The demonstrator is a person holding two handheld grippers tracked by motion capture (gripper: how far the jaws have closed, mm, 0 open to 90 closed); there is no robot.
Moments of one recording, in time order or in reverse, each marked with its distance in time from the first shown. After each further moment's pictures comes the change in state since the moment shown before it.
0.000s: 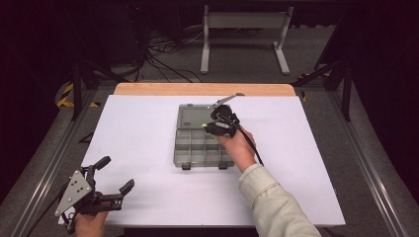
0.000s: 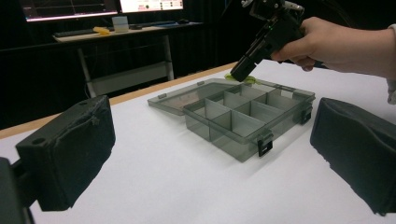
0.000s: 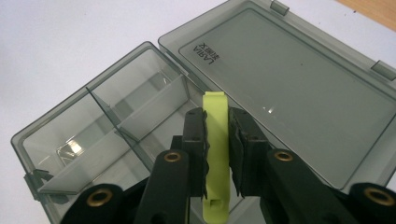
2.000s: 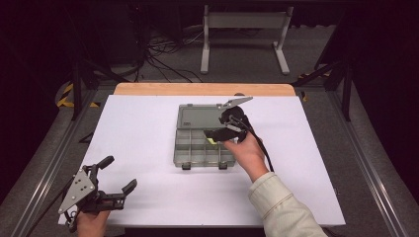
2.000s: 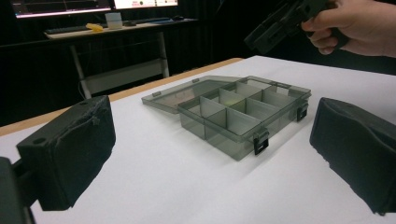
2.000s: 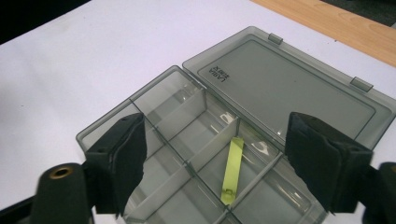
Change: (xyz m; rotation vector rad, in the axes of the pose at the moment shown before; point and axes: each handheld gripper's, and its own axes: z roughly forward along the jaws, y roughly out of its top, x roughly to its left) left arm -0.001 0.000 0.005 0.009 -0.019 -0.001; right arm 0.012 -0.012 -0.050 -0.138 0.028 0.016
